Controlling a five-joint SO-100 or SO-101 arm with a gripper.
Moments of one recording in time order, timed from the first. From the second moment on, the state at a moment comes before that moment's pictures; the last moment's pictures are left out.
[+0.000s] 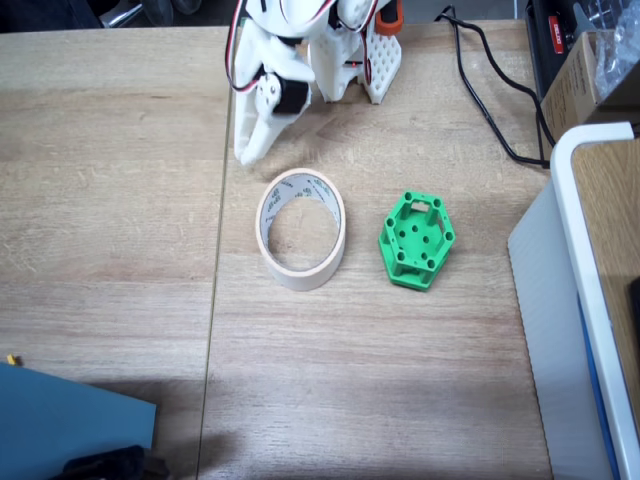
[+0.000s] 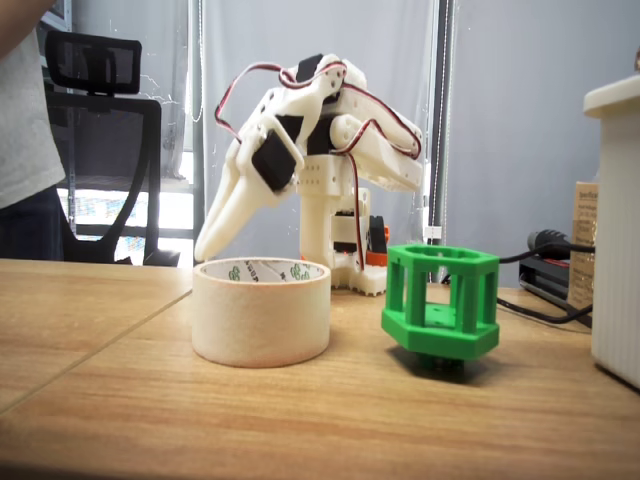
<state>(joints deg) 38.0 192.6 175.7 58.4 -93.1</state>
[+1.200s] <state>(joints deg) -6.1 145.0 136.4 58.4 -67.1</state>
